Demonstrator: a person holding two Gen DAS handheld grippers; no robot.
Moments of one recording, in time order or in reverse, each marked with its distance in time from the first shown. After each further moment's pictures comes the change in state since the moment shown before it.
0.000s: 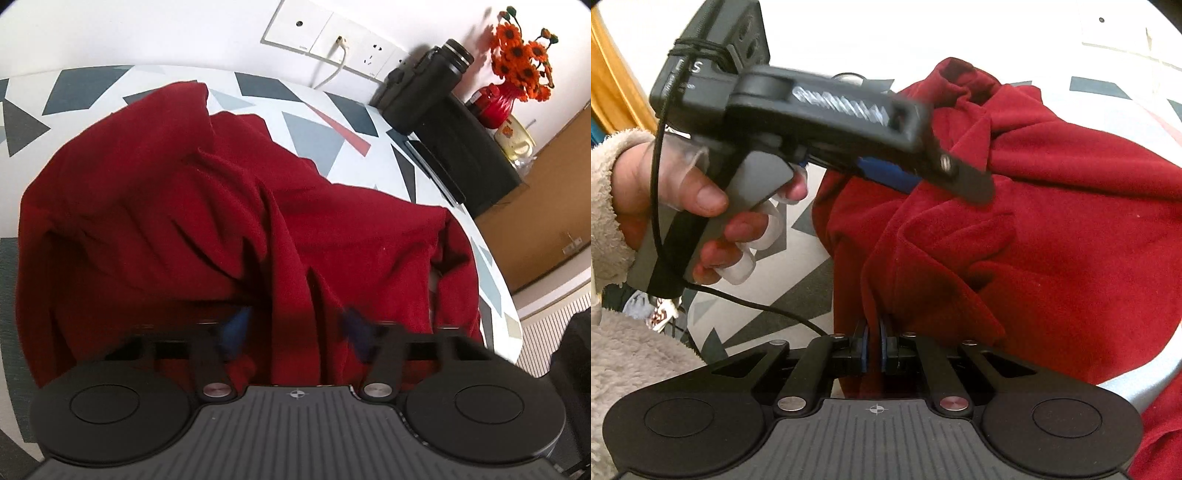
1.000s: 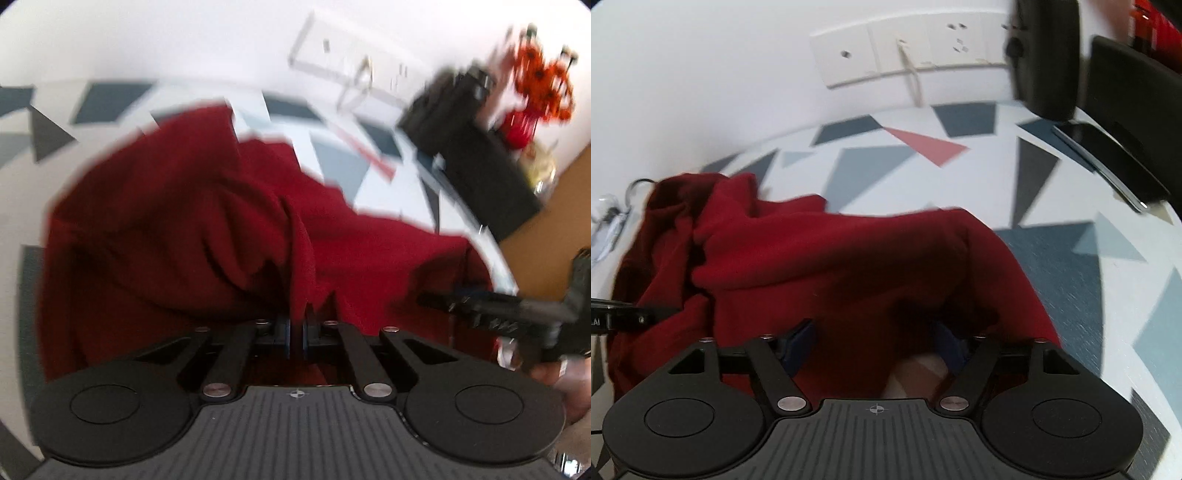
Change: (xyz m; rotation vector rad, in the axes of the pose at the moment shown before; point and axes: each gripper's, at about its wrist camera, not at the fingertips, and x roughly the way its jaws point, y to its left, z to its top) left arm -0.019 0.006 0.003 -0.048 -0.120 0.096; right arm -0.048 -0.131 0.015 0.310 -0.204 -0.437
